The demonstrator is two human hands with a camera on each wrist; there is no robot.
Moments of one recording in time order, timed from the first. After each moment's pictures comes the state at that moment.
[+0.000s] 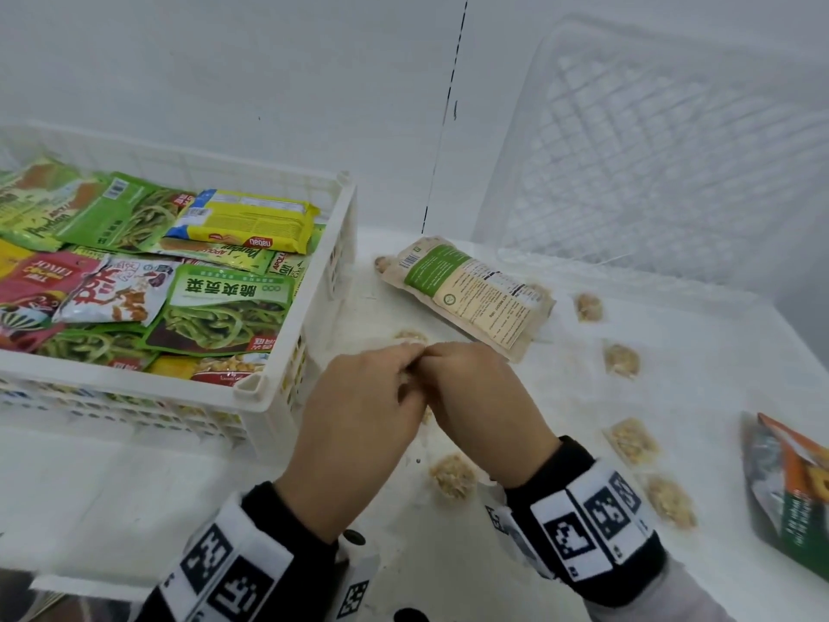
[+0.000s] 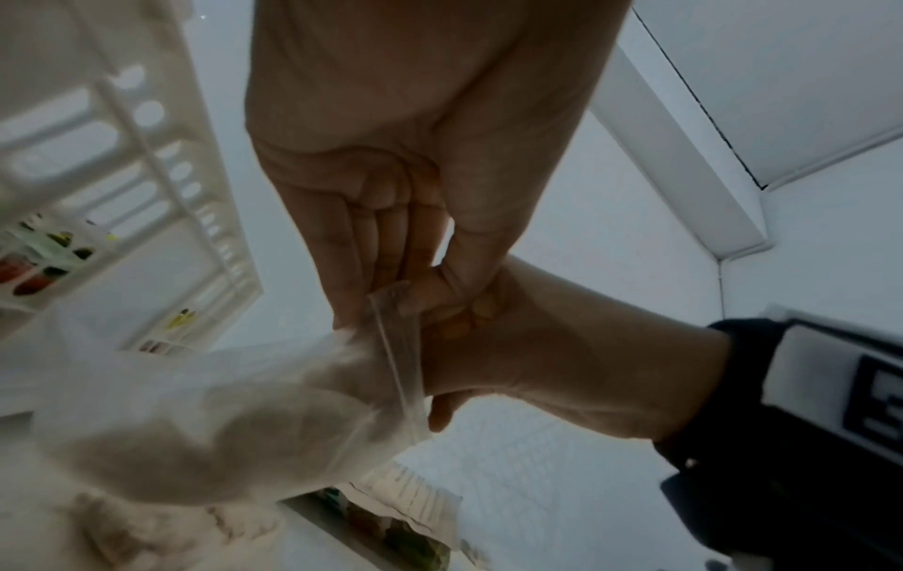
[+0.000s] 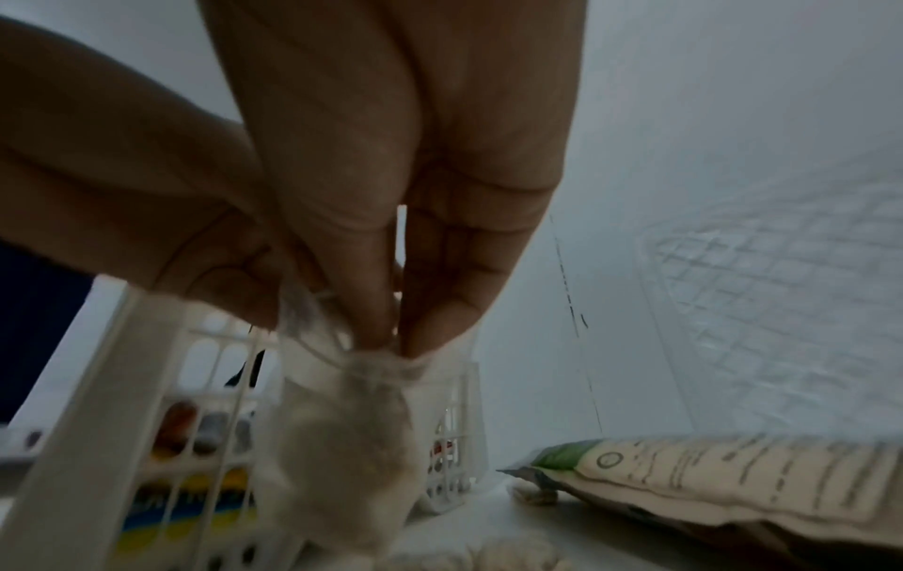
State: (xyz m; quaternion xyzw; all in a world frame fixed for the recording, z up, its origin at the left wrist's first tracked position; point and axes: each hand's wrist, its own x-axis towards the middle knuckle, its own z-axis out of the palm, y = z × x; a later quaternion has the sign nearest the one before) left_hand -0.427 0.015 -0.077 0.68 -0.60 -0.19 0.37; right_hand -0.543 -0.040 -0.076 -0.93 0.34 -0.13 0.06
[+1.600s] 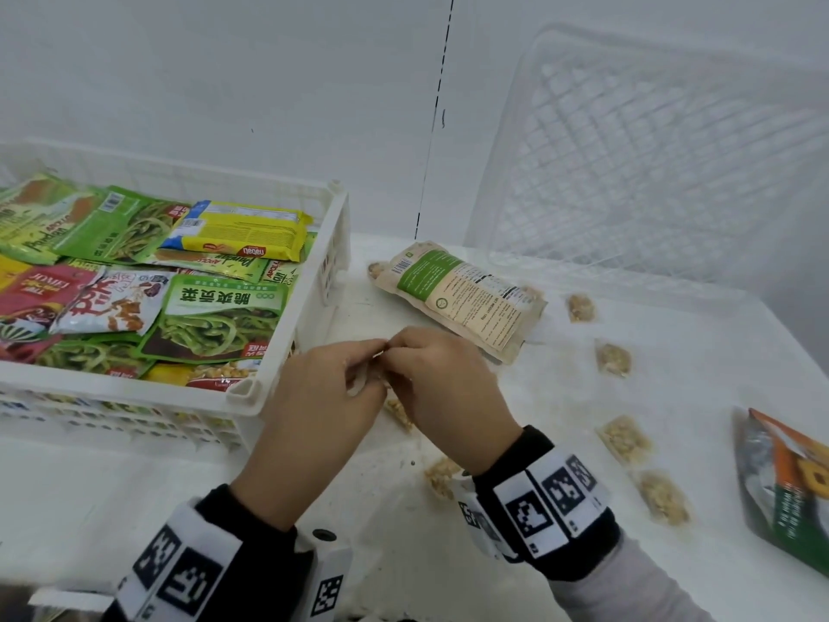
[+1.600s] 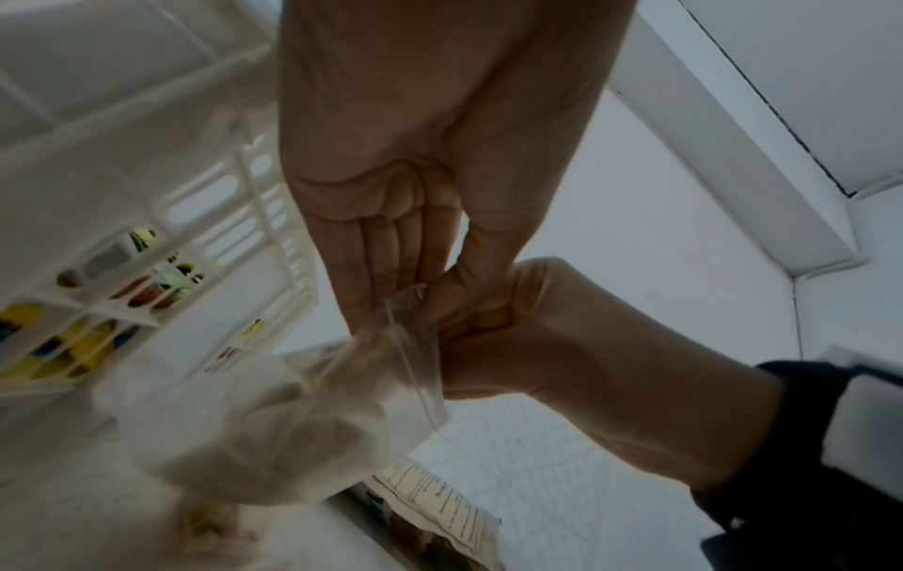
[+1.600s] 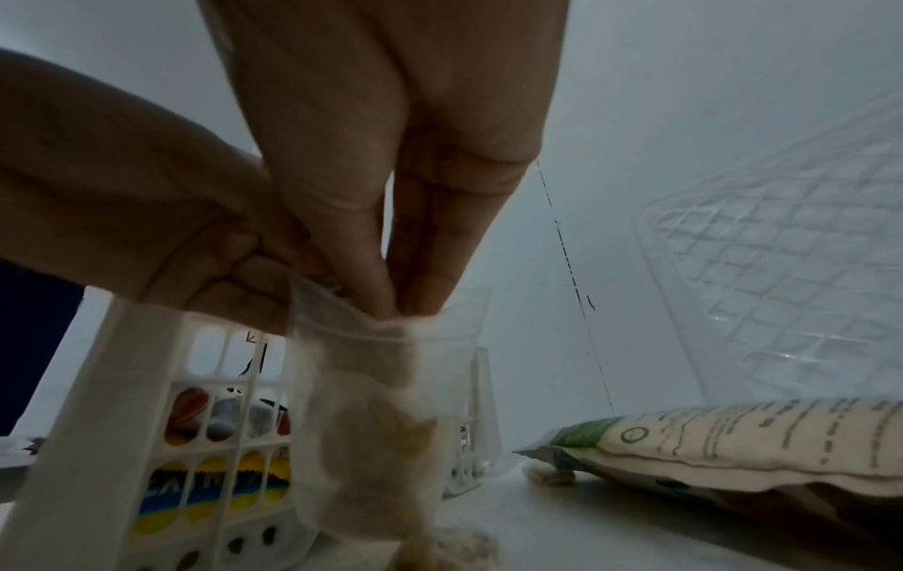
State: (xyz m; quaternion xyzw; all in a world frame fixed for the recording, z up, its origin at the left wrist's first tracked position) left_hand -0.411 0.020 -0.071 0.67 -0.55 -0.23 0.43; right_hand -0.528 -0.043 -0.080 -0.92 0.31 -0.23 0.09
